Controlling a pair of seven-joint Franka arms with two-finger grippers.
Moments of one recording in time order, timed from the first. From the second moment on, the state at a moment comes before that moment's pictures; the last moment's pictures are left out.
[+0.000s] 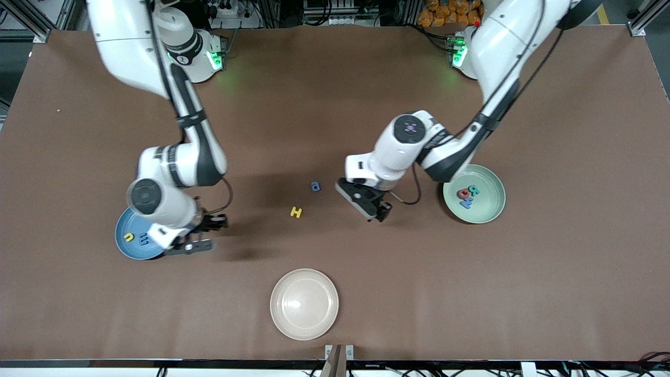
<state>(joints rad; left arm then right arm) -0.34 0.70 -0.42 -1.64 0.38 2.63 -0.15 0.43 0.61 -0.34 -1.72 0.25 2.23 -0.18</state>
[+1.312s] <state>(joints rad) -0.91 1.11 0.09 -1.24 0.38 2.91 -0.77 0.22 0.61 -0.36 -1.74 0.25 2.21 -0.47</state>
